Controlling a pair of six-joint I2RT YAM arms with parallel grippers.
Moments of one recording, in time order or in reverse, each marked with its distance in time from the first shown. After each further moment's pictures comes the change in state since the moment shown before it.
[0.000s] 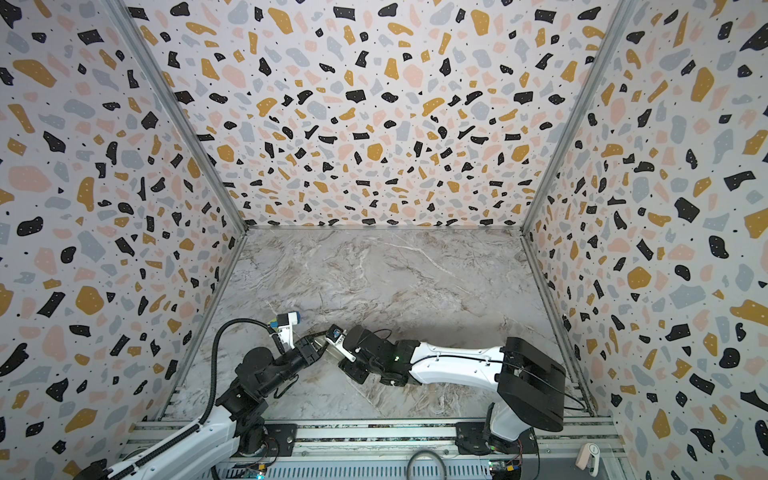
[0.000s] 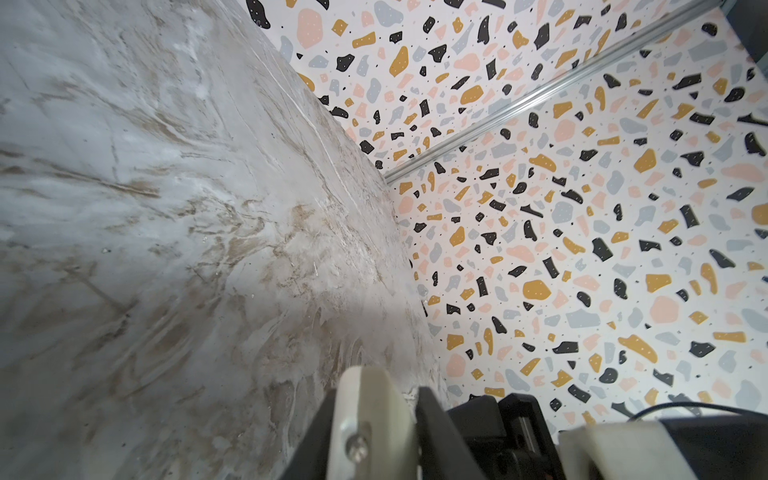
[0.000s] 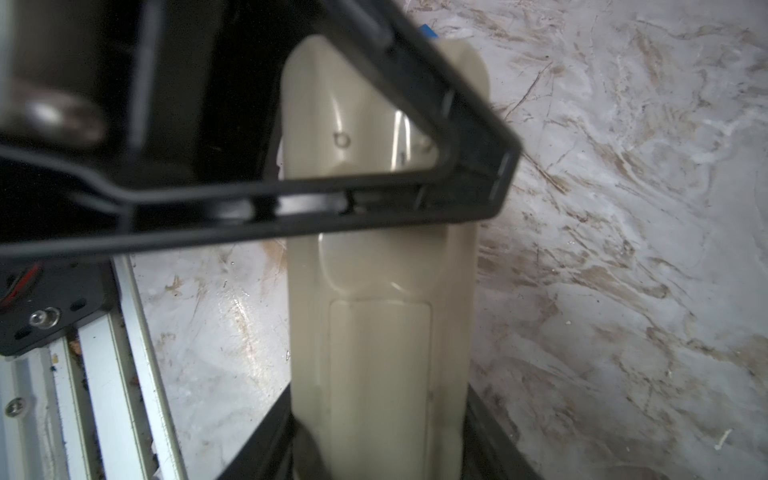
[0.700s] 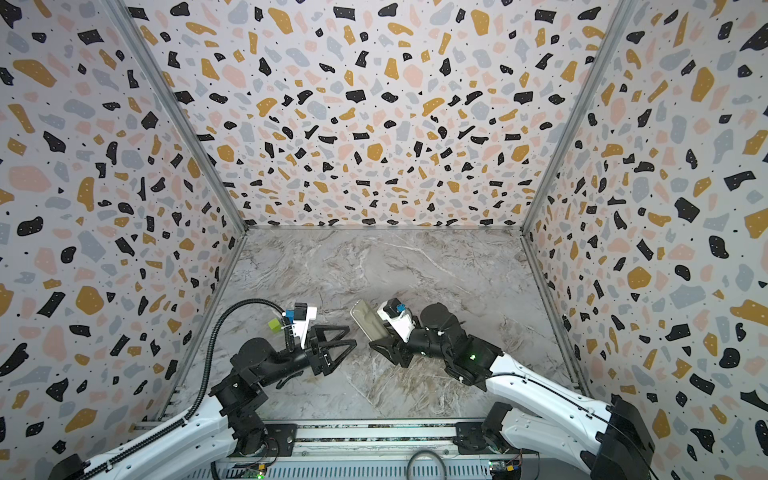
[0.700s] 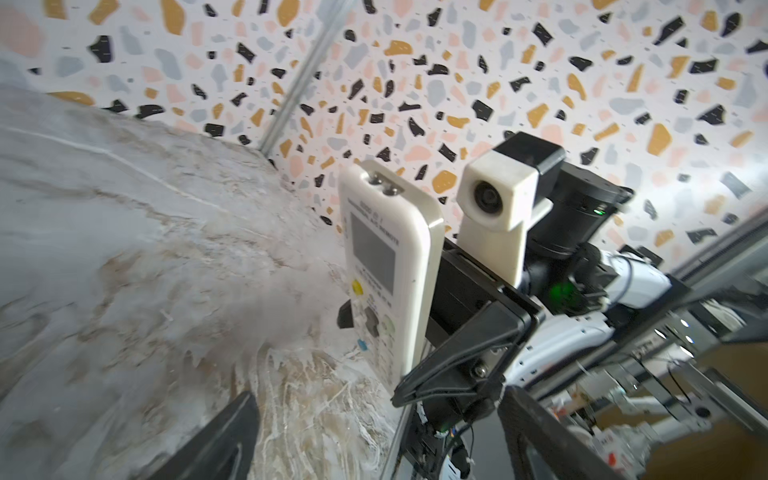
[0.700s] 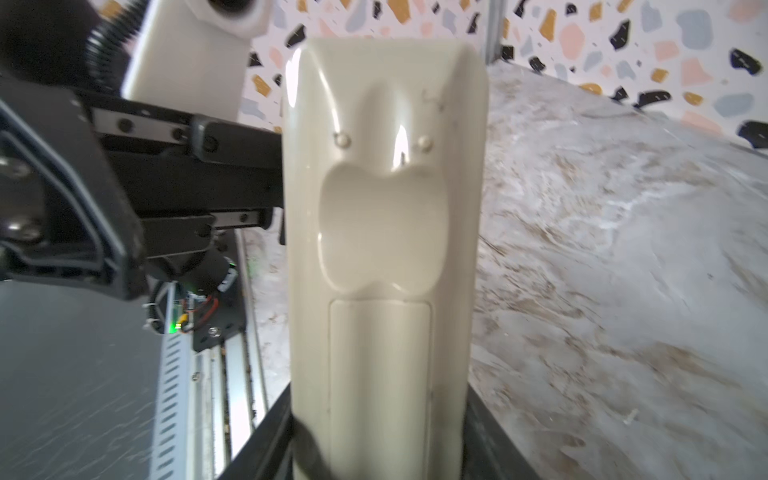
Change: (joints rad) left arm -0.208 0.014 0.245 -0.060 0.169 0.383; right arm -0.298 -0.588 -0.259 0.080 -0.492 -0.007
